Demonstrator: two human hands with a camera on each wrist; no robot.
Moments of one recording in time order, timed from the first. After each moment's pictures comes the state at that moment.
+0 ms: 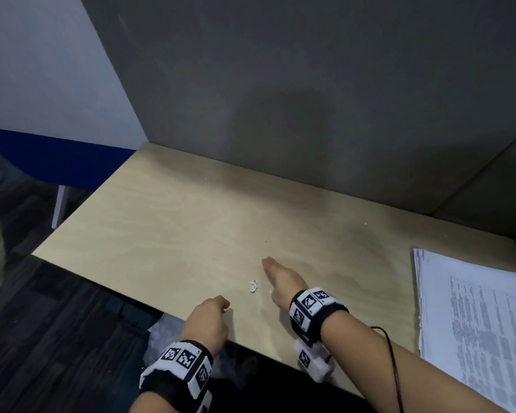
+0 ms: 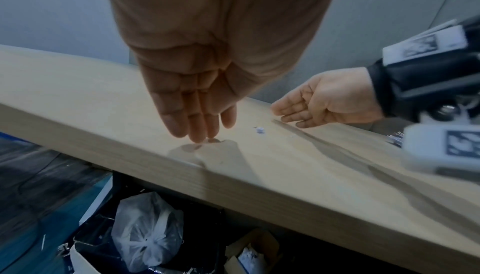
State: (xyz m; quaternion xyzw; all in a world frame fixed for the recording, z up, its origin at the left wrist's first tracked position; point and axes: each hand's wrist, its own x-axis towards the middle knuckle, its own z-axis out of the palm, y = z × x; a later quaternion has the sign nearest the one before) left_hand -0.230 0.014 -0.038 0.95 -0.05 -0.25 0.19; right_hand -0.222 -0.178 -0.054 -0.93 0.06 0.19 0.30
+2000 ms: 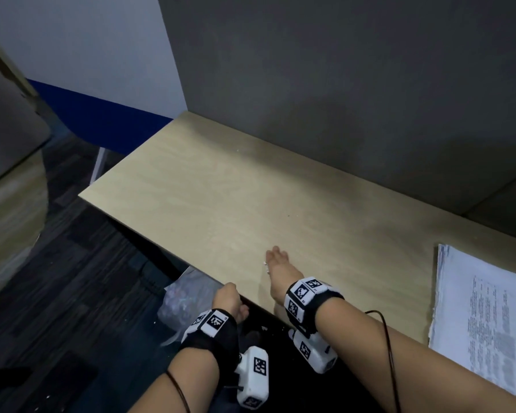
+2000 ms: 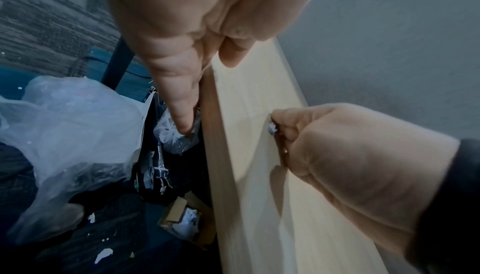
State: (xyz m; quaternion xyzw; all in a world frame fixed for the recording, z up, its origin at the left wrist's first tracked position) left_hand -0.265 -0.008 -0.067 0.55 0.47 -0.25 0.64; right_hand -0.251 -0.130 -0.051 -0.93 0.02 0.31 0.20
